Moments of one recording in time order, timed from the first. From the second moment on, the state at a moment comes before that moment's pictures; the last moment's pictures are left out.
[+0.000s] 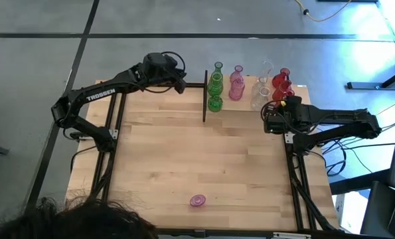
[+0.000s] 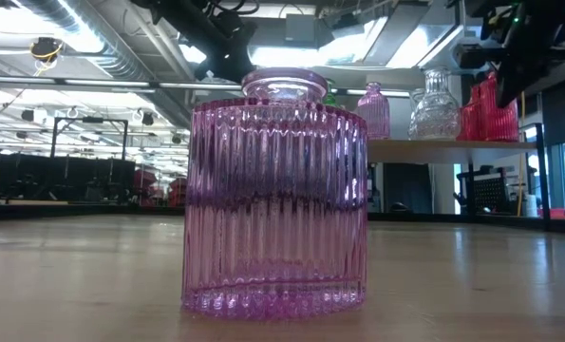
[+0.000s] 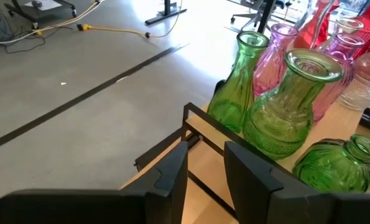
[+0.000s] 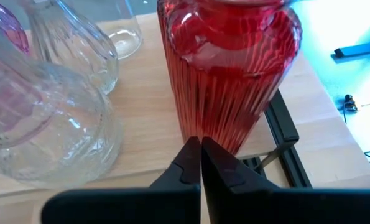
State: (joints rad) left arm 0.57 1.43 1.26 -0.29 -0.14 -0.15; right arm -0.03 1.04 0.99 -1.57 0.80 1.75
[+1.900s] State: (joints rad) left arm 0.34 1.41 1.26 -0.56 0.85 0.01; right arm 0.87 1.14 1.31 -1.29 0.99 1.68
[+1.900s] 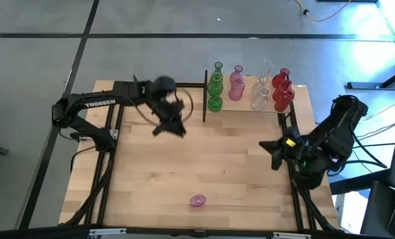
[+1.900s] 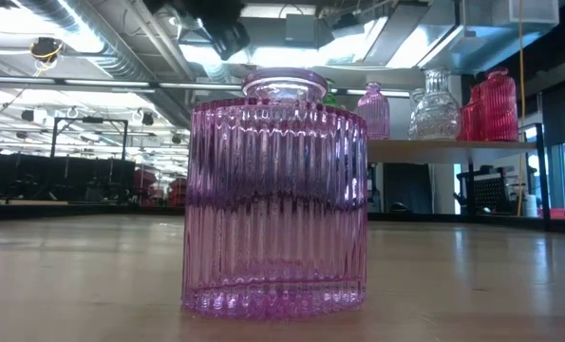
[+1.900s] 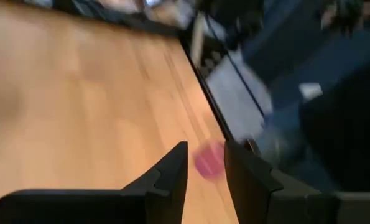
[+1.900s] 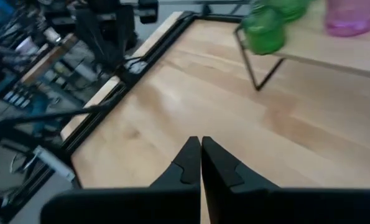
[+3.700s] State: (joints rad) left arm -0.51 1.91 1.26 -0.10 -0.12 -0.80; right arm 0.88 1.19 1.31 -1.36 0.67 1.33
